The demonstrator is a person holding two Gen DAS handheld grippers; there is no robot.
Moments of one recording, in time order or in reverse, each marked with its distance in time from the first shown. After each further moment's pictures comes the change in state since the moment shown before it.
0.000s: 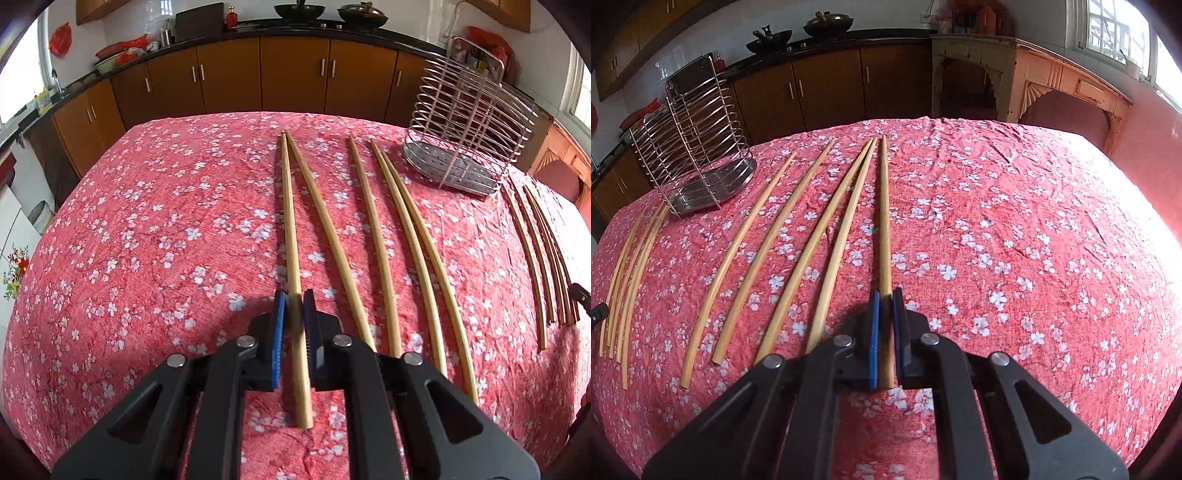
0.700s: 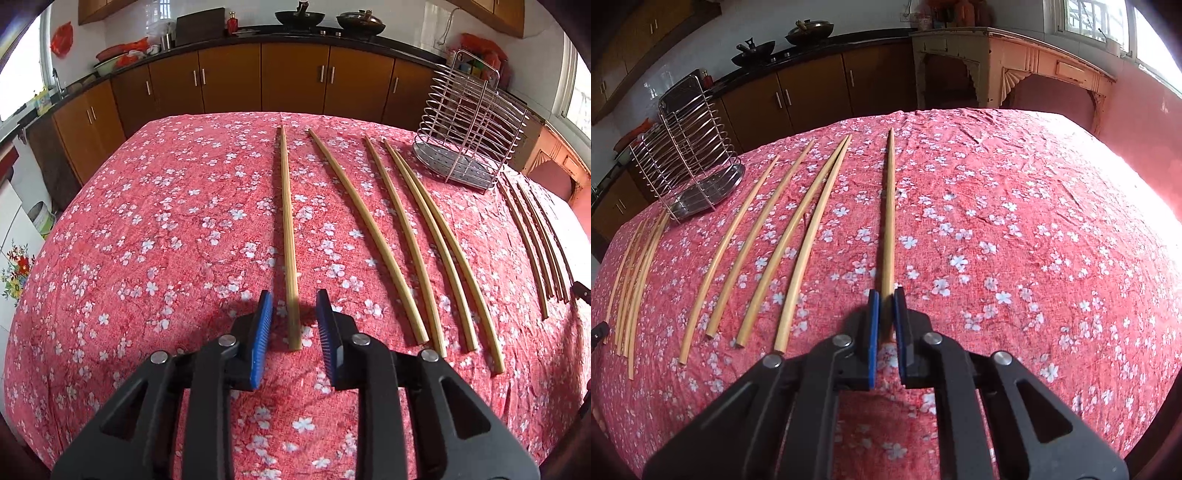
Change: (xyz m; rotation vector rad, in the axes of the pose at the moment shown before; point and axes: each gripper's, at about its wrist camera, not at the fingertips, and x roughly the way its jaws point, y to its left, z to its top) left arm -0.013 0.043 -0.023 0.013 -0.036 -0.029; right arm -0.020 -0.022 -0.026 0.077 -0.015 0.008
